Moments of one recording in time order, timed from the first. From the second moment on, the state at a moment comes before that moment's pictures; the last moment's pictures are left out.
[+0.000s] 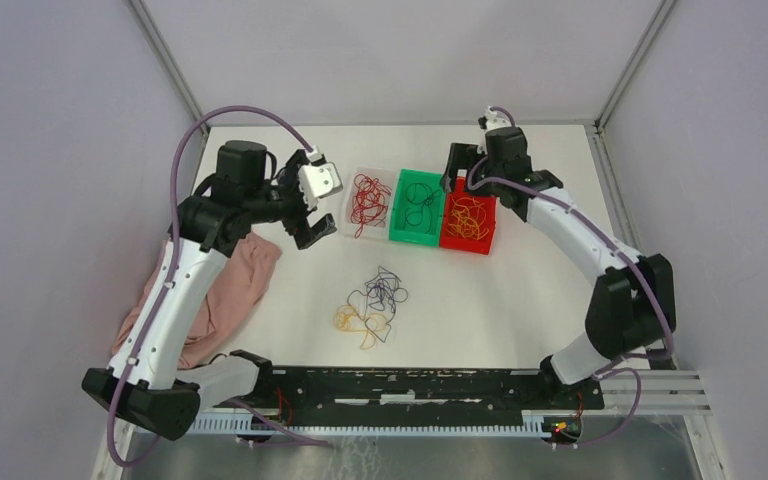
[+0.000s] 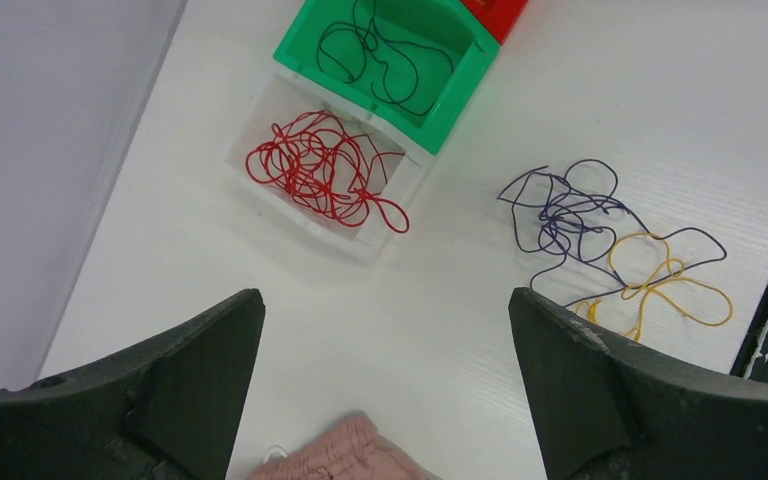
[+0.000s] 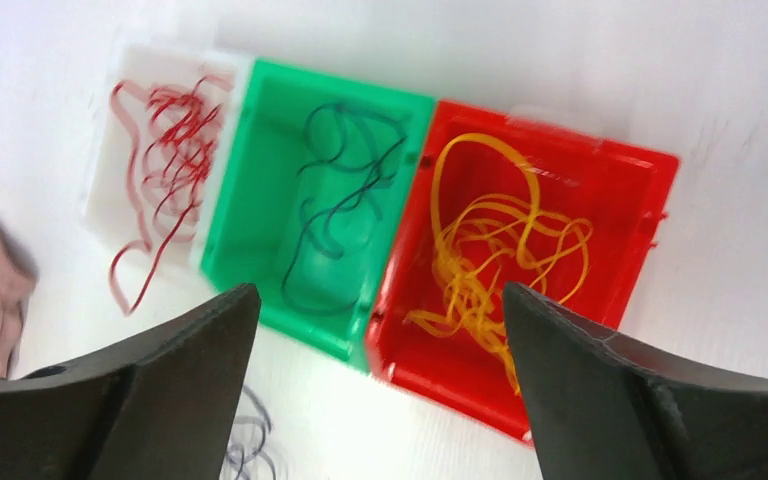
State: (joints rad) left arm -0.34 1.13 1.38 -0.88 0.53 0.75; right arm 0.32 1.62 1.31 -0.33 -0.05 0.39
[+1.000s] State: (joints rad) left arm -0.45 1.30 0.76 -0.66 0.58 0.71; right arm 0.74 1.22 0.81 -0.20 0.18 0.46
